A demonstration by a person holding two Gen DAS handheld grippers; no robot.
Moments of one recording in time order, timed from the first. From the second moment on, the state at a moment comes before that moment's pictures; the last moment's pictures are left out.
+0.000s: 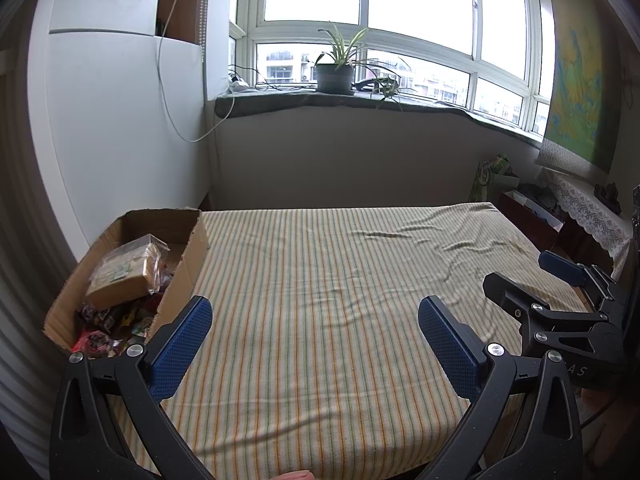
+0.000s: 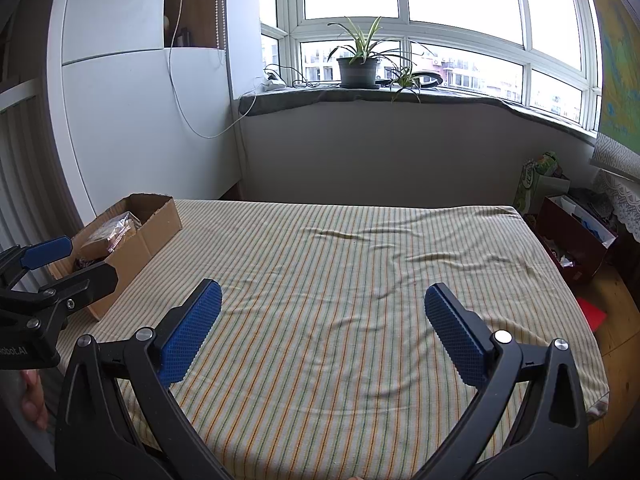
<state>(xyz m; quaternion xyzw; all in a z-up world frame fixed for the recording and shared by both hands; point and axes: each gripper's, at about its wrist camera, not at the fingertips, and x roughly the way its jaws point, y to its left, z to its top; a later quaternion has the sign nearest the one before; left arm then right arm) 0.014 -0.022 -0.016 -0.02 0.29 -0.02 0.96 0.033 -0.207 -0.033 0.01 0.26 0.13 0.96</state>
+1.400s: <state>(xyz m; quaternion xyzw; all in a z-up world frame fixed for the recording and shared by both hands) 0.015 -0.021 -0.017 -0.02 0.29 -0.03 0.96 0.033 -0.207 -0.033 0.01 0.27 0.13 0.96</state>
